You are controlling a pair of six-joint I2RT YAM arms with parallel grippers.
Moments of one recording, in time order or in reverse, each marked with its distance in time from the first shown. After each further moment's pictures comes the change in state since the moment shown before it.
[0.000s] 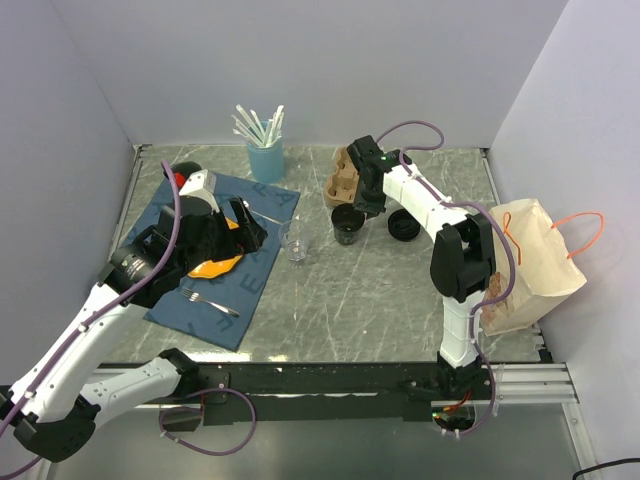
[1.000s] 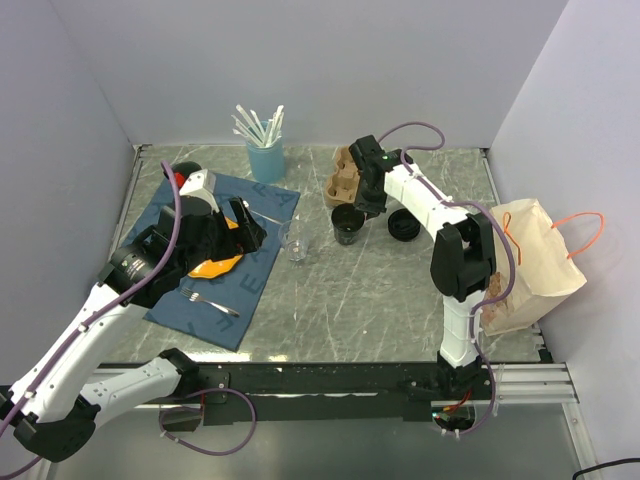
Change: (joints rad) left arm 0.000 0.000 0.000 0.000 -0.011 0.010; right arm -0.011 0.003 0.000 -0.004 -0.030 -0.002
